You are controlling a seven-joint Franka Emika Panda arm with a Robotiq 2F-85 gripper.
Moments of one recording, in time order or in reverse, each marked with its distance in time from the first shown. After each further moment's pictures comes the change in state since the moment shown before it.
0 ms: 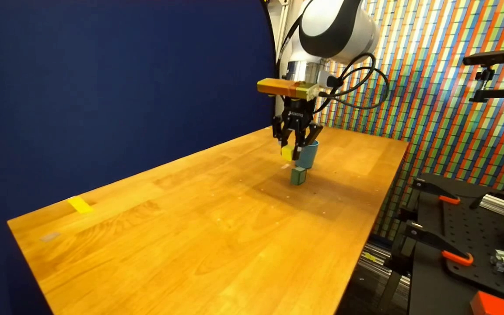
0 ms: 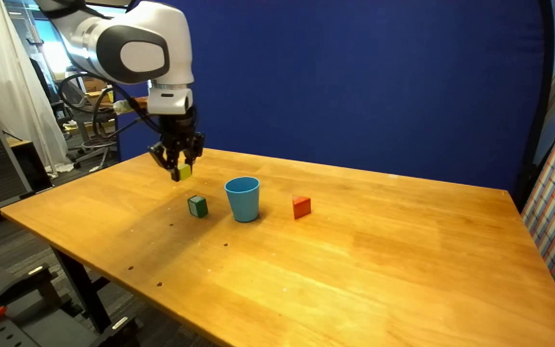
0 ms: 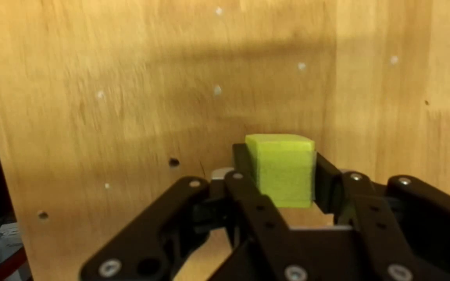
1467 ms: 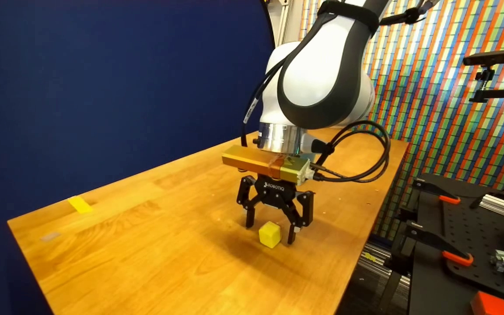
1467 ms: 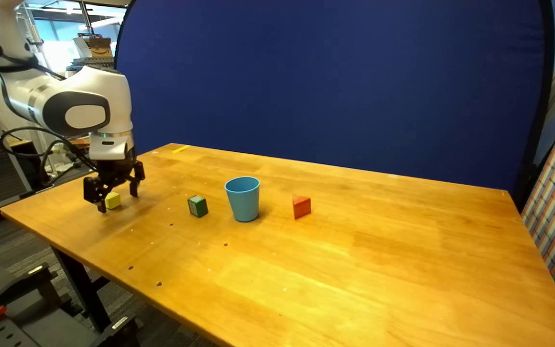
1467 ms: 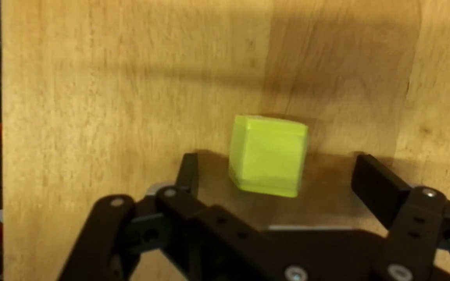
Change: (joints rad) arm 0.230 0.260 0.175 0.067 0.182 0.185 -0.026
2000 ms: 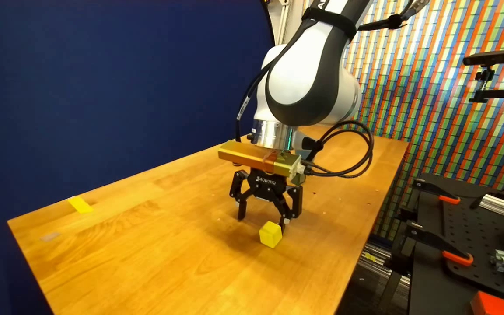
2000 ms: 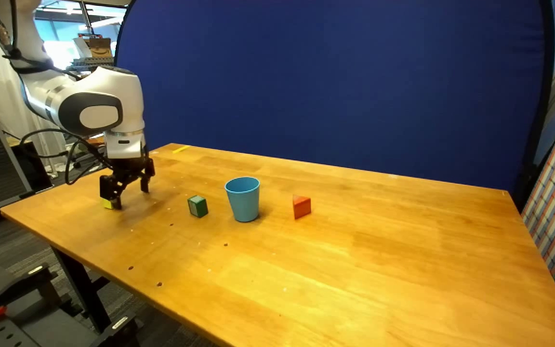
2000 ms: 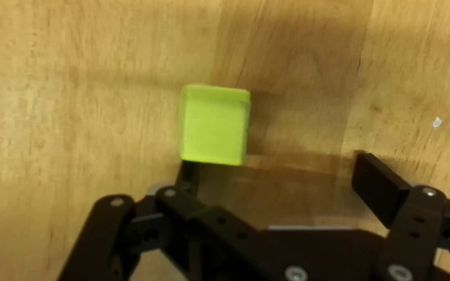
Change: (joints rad) arm -0.015 0.031 -0.027 0.052 0.011 0.000 -0.094
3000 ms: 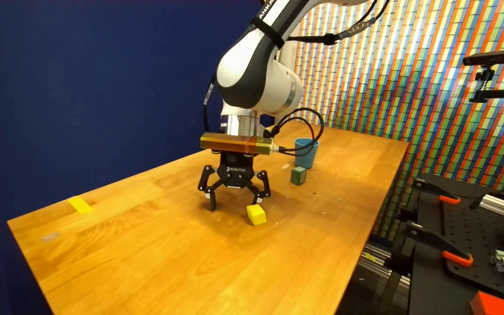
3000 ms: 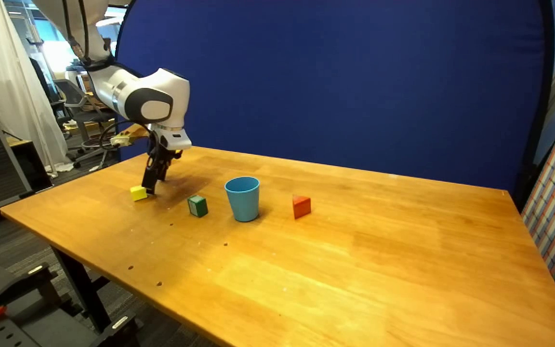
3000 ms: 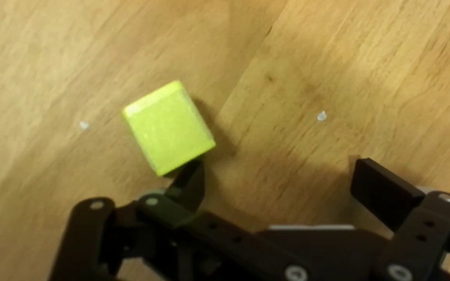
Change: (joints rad) arm -0.120 0.185 -0.004 0.364 -0.040 -0.325 -0.445
